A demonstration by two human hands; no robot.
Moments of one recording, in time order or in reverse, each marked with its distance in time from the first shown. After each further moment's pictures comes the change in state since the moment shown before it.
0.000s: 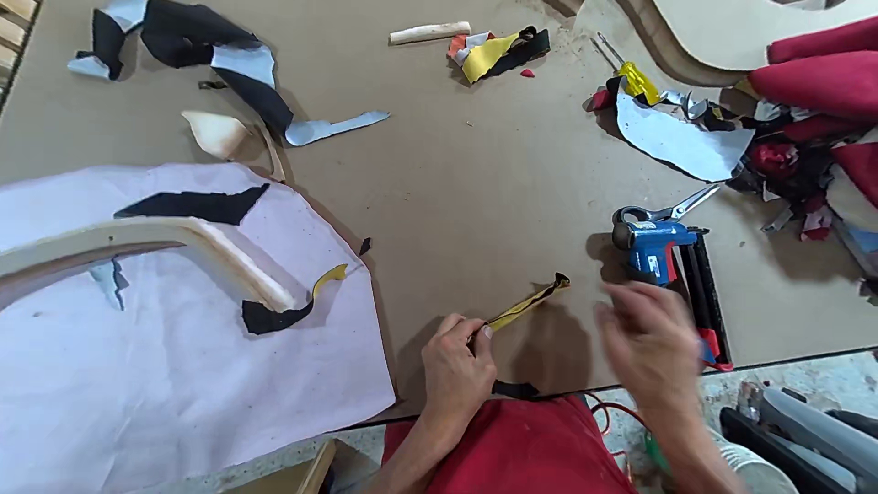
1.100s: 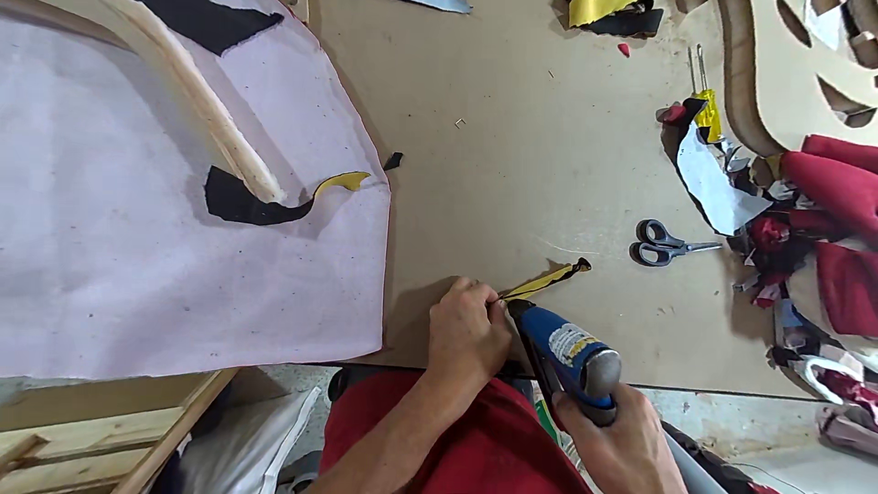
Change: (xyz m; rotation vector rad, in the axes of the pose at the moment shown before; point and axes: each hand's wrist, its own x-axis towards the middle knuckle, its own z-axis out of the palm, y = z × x) left_hand 0.000 0.010 -0.008 -0.152 -0.169 -0.293; right_hand -0.052 -0.081 -0.035 -0.149 -0.573 0.167
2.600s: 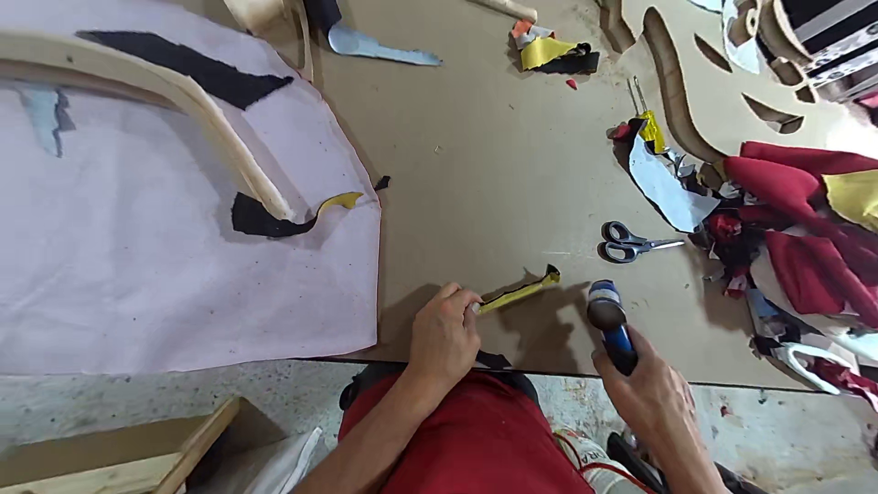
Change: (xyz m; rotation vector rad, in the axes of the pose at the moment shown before) left_hand -0.010 -0.018 -0.002 0.040 0.056 0.271; right_hand 0.025 0.081 -0.026 -0.225 0.247 0.104
